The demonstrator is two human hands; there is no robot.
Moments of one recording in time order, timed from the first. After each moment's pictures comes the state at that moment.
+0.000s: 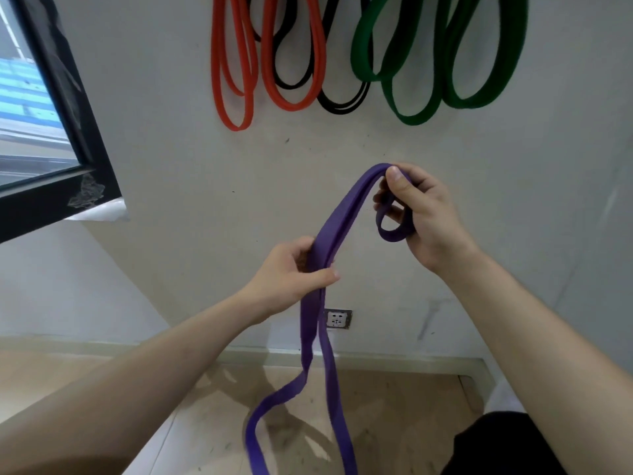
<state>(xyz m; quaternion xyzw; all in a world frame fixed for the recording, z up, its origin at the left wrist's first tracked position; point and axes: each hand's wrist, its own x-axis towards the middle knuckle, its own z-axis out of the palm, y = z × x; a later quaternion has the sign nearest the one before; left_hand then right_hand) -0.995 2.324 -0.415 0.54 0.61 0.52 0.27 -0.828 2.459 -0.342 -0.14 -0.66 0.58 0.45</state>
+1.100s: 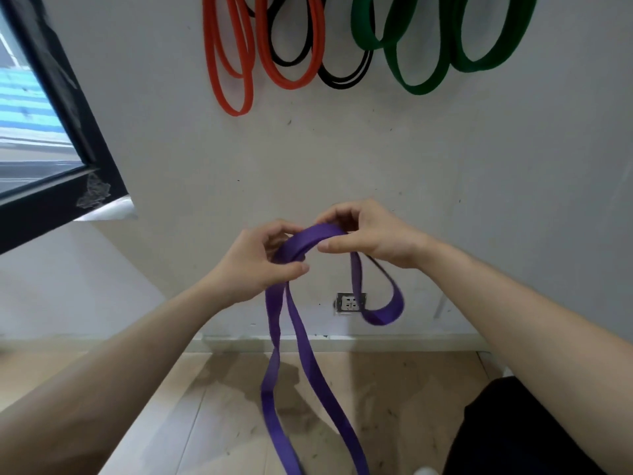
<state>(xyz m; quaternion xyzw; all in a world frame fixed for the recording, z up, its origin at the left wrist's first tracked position) -1.040 2.292 -0.411 0.57 0.64 0.47 0.22 -0.870 2.447 -0.388 -0.12 -0.84 0.48 0.20</state>
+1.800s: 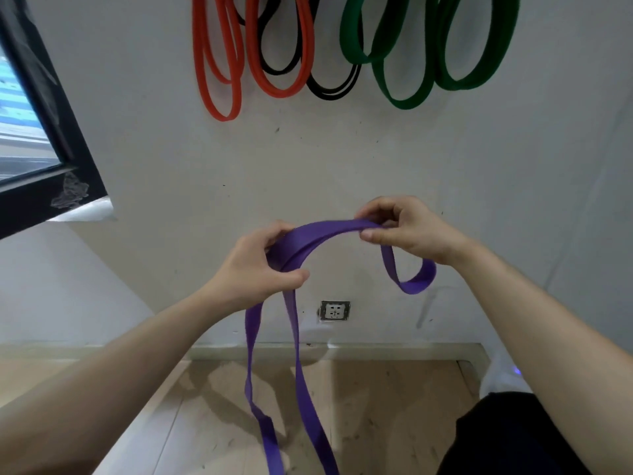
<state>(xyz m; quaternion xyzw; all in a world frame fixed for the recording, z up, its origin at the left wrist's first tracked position) -1.022 2.306 -0.412 0.58 0.63 0.49 0.16 -0.813 2.493 -0.373 -0.20 -0.87 0.38 0.23</state>
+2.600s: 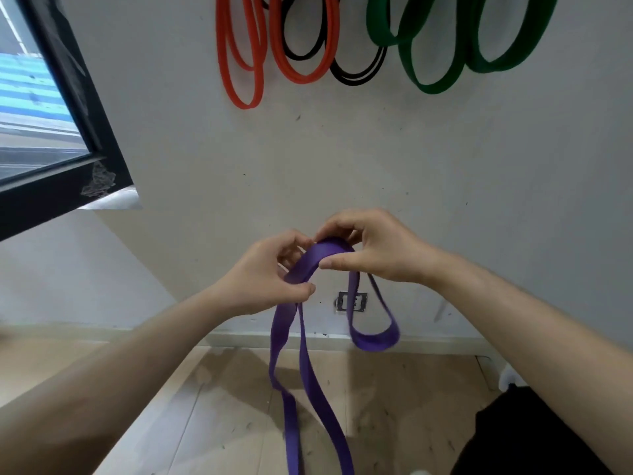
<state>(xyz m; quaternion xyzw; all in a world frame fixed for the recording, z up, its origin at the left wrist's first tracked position) -1.032 2.285 -0.426 0.61 0.64 0.44 0.19 -0.861 2.422 -0.384 -0.09 -0.93 0.29 0.22</state>
